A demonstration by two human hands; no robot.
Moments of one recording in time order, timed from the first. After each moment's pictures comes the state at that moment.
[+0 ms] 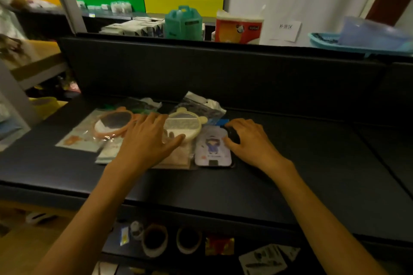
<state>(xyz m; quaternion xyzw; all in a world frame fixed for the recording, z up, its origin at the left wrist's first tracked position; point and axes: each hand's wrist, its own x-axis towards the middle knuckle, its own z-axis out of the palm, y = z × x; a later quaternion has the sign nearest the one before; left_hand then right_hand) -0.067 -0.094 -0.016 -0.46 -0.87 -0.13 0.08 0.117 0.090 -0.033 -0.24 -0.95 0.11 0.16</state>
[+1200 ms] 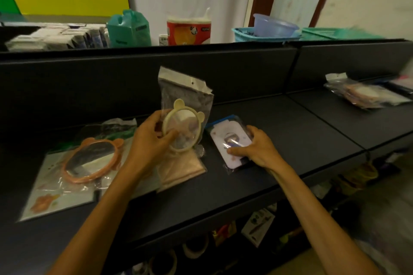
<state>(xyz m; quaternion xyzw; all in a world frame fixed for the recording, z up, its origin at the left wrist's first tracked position) -0.122 -0.070 -0.019 -0.57 -0.62 -0.50 -0.19 0.137 0.014 -0.043 -0.54 -0.69 0.38 0.31</state>
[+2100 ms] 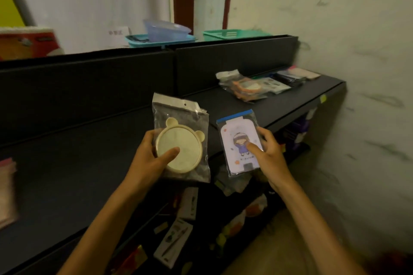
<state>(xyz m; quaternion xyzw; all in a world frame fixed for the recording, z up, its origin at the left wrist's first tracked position) 0.200 0.002 -0.025 -0.54 -0.48 -0.50 -0.48 0.480 0.016 -0.046 -0.52 -0.51 0.38 0.58</state>
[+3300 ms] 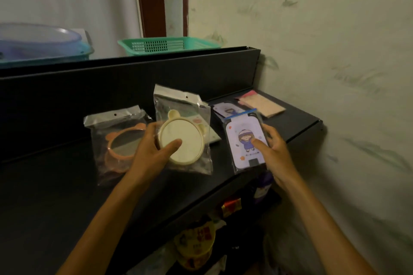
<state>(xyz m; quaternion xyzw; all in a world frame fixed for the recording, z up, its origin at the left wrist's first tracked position) 0.604 0.347 -0.008 -0.55 -0.50 -0.53 -0.40 0.884 0.370 -0.028 -0.55 -0.51 0.38 0.55</state>
